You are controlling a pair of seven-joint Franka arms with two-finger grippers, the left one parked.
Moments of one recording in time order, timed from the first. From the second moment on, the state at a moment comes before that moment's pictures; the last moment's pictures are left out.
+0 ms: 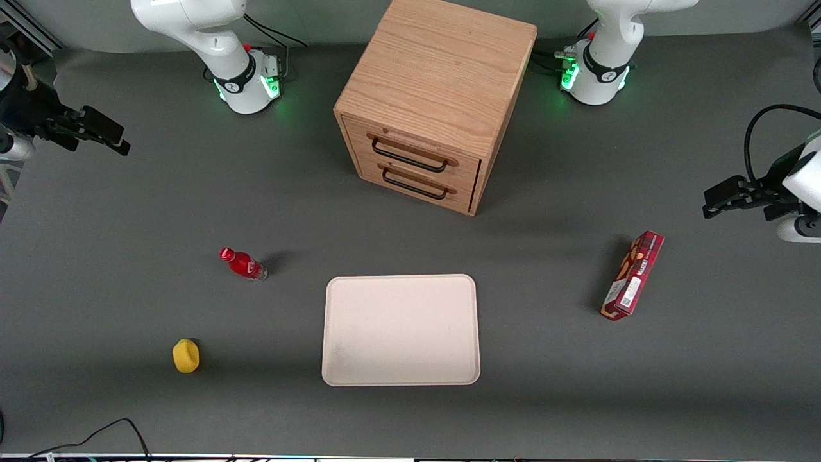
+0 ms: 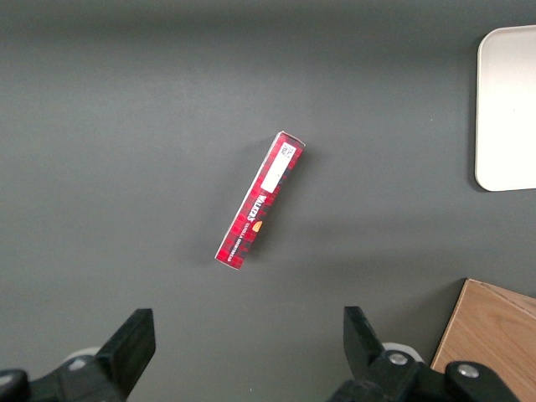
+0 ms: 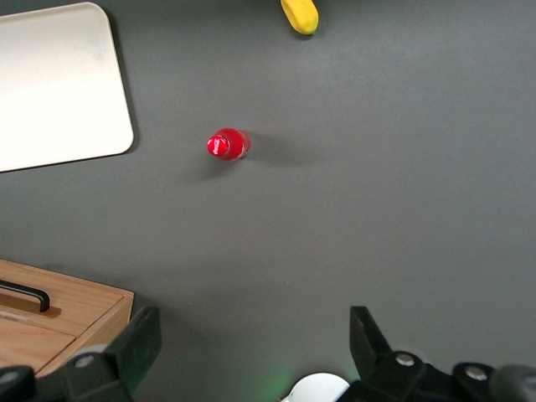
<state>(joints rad) 0.13 -0.16 -0.09 -1.68 0.01 1.48 0.20</state>
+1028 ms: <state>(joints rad) 0.15 -0.12 0.03 -1.65 0.14 1.44 0.06</state>
